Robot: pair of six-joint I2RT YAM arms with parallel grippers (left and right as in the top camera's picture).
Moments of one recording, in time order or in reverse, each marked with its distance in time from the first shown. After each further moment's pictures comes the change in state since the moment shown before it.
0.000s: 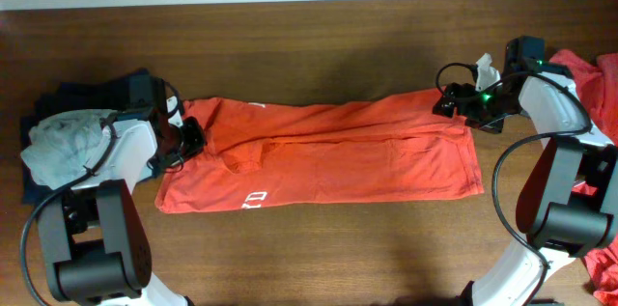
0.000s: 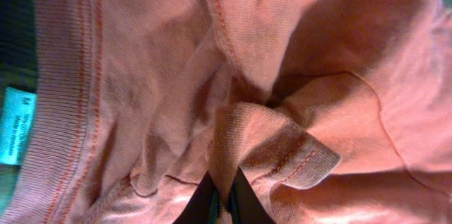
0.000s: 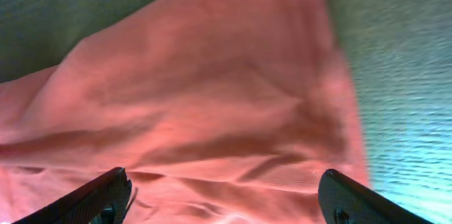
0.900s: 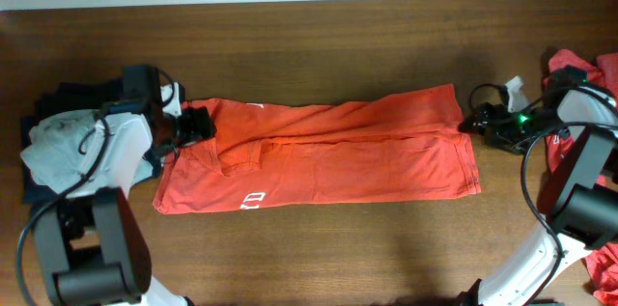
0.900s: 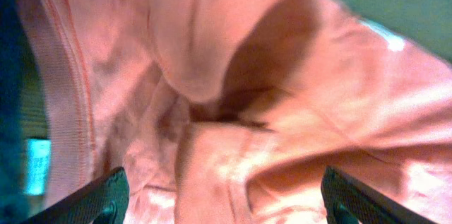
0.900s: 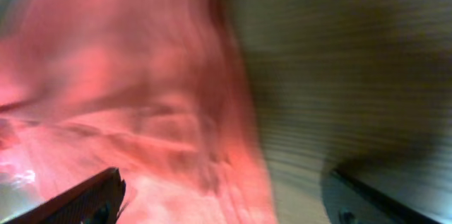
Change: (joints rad) left arm 0.001 -0.041 0.100 -0.065 0.035 0.168; right arm -0.220 0.124 0.004 -0.111 -0.210 -0.294
